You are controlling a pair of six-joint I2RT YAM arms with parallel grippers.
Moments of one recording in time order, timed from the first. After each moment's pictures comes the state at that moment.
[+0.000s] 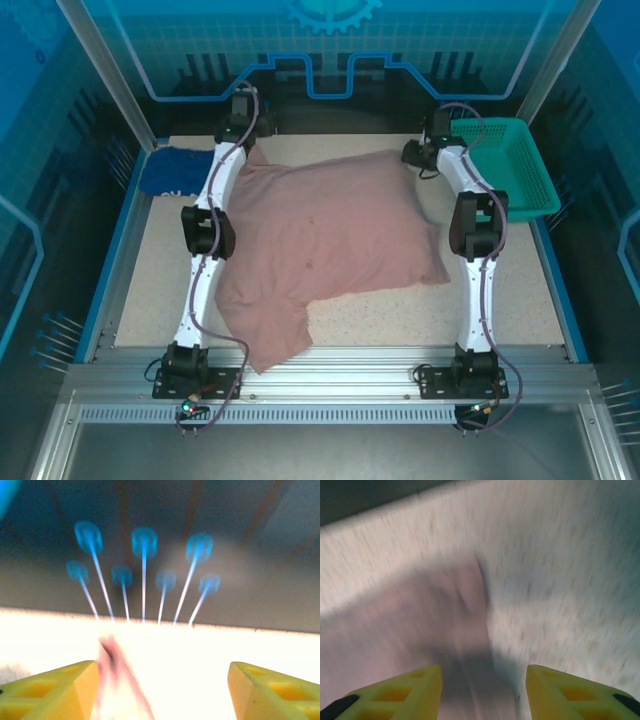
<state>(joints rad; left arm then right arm) -0.08 2.78 2.83 -0.66 -0.12 -0.22 0.05 2.45 2.17 -0.66 -0.06 0.30</state>
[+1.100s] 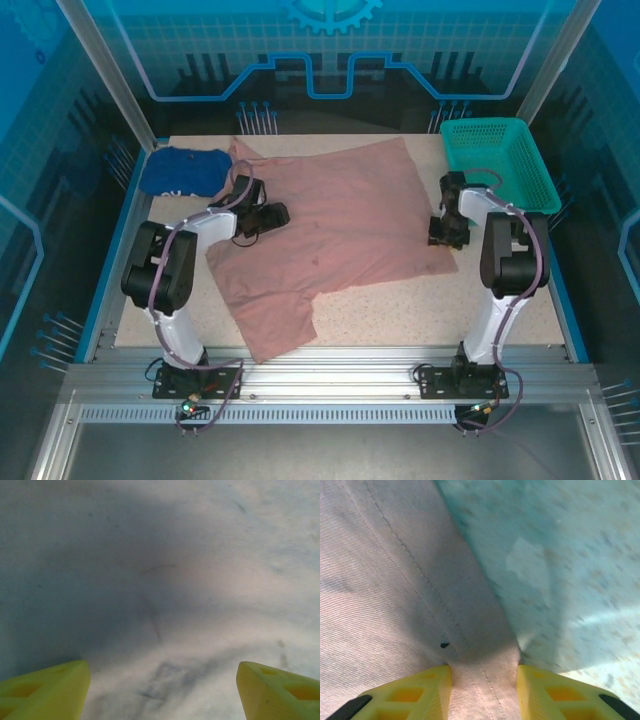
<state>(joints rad) -0.22 1.85 1.10 -0.22 0.13 -0.58 -0.03 1.92 1.26 -0.85 0.07 0.23</state>
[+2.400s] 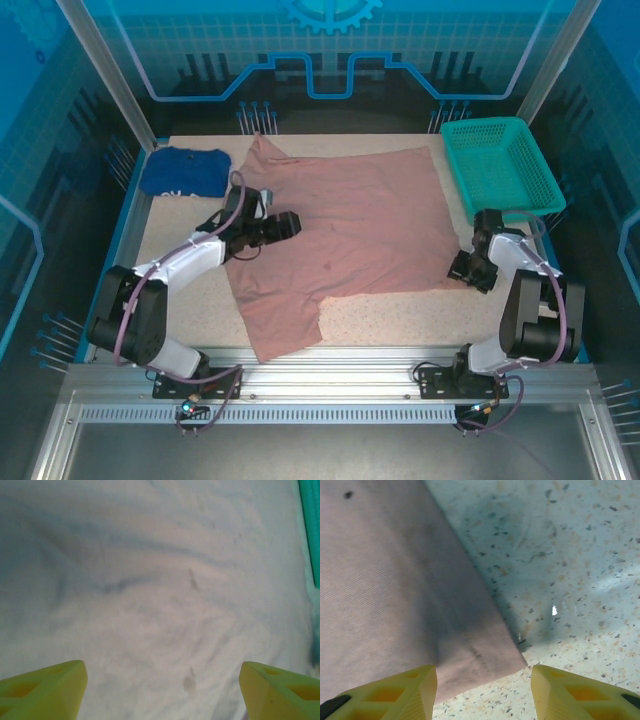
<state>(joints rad) -0.32 1.48 0.87 -0.18 0.28 -0.62 -0.20 1.48 0.82 -0.81 0.02 0.35</state>
